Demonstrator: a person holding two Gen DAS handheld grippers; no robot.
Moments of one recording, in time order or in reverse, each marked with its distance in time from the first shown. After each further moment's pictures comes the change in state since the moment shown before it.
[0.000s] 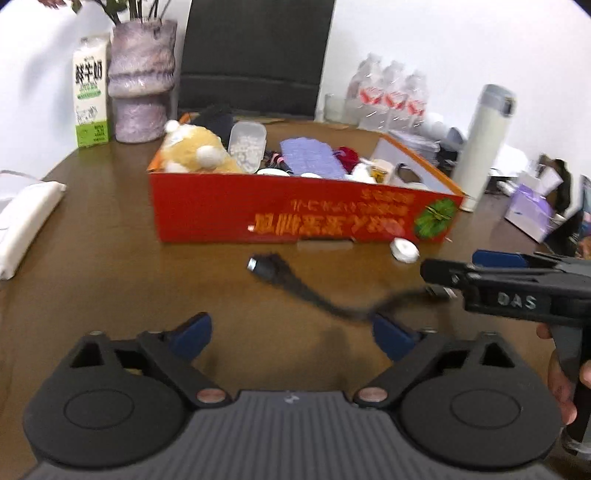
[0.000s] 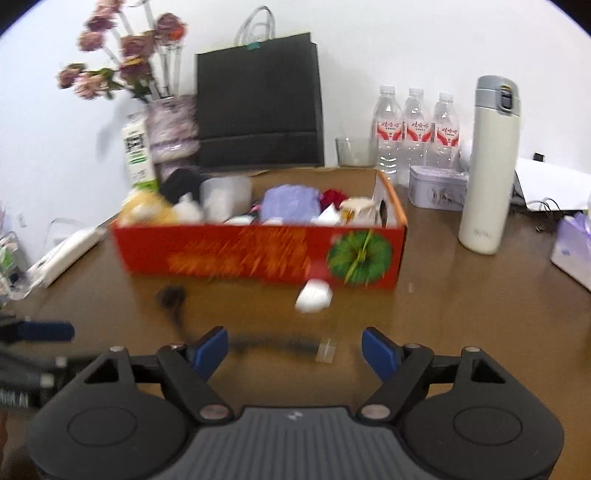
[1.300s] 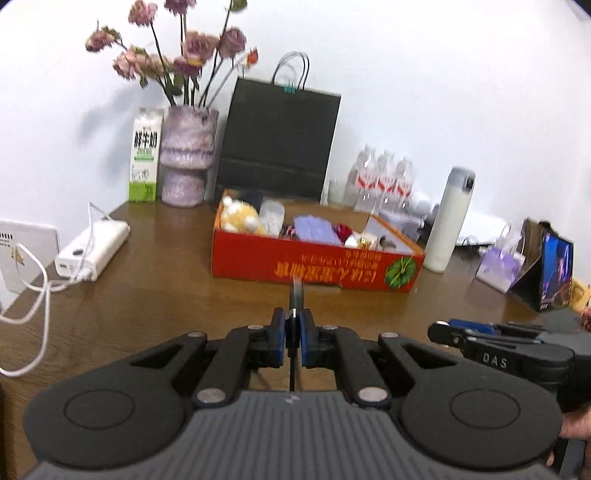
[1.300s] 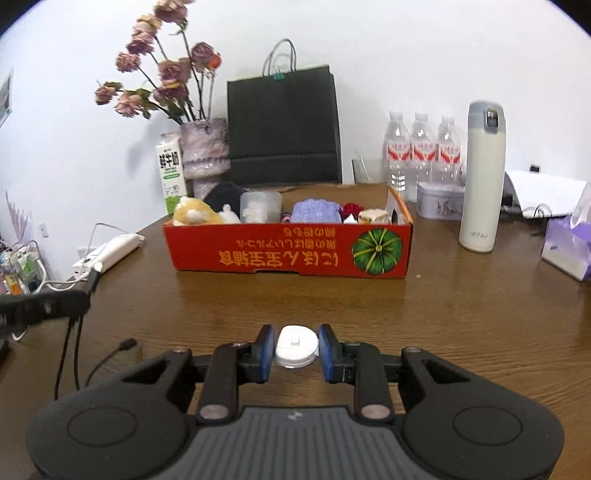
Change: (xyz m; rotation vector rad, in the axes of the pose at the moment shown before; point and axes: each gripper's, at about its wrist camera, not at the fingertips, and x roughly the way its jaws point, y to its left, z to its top) left arm -0.147 0.006 -0.063 -0.050 -0.312 0.012; right arm -0.101 0.025 -0.057 -0.010 -0.127 0.049
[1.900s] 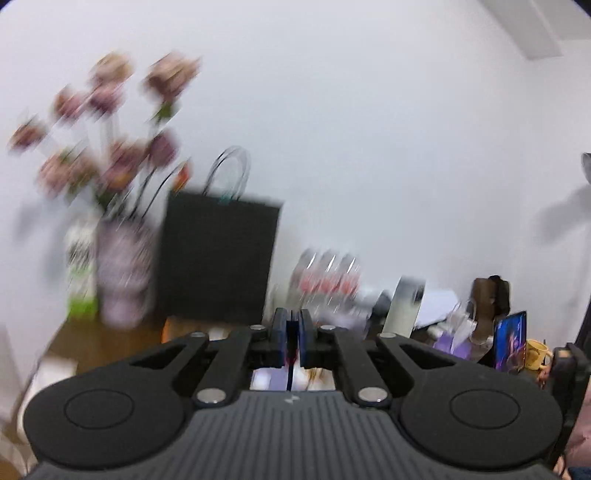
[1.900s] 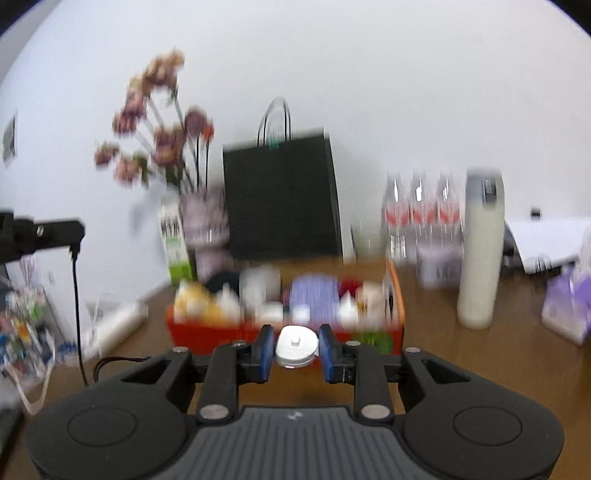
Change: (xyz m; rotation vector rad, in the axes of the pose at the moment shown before) left arm 0.021 -0.017 0.168 0.092 -0.187 -0.205; right arm 0.001 -0.024 0.094 0.024 -0.177 0.036
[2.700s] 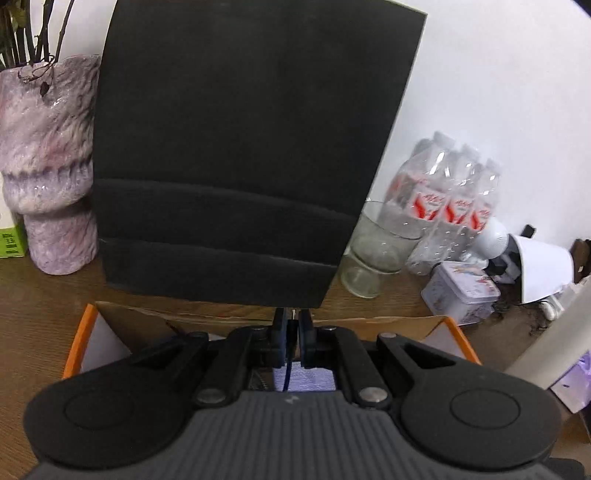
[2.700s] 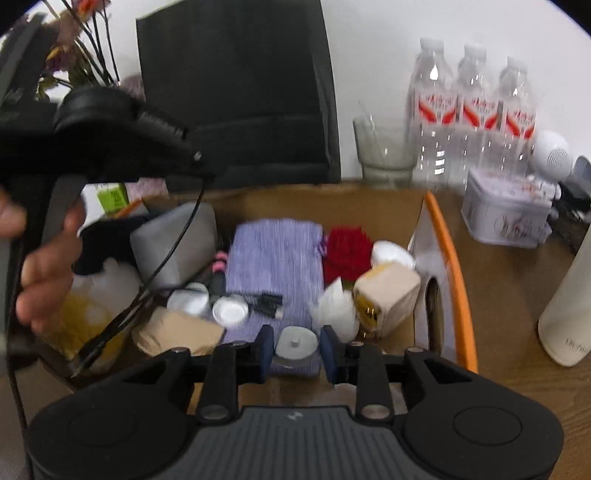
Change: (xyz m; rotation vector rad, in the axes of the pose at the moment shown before) left arm 0.364 0.072 -0.053 -0.144 0.432 0.163; right arm 0.257 -0.054 -0.002 0.034 0.454 0.009
